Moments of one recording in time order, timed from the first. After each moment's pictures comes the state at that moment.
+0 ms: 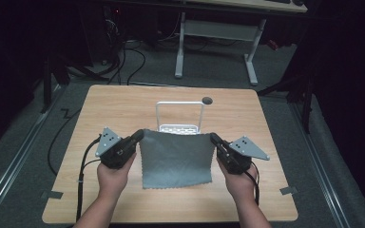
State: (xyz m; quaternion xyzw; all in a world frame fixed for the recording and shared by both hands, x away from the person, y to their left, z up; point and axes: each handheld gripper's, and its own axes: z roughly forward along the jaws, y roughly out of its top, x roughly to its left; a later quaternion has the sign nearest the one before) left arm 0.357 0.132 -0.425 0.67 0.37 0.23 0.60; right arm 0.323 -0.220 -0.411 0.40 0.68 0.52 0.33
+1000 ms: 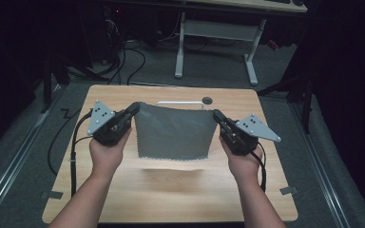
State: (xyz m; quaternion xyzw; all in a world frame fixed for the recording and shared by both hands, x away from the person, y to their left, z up) left arm 0.384 0.134 -0.354 0.66 0.32 0.30 0.61; right arm 0.342 -0.218 -0.348 0.37 0.65 0.55 0.36
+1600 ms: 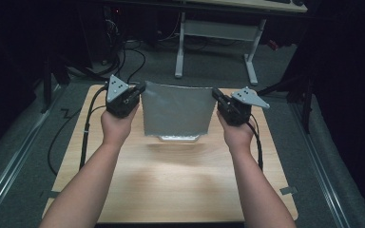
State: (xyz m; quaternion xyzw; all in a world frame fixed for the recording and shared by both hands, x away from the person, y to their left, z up) left arm 0.473 0.116 -0.355 0.68 0.33 0.32 0.58; right arm 0.429 -0.224 -0.348 0.40 0.65 0.54 0.36
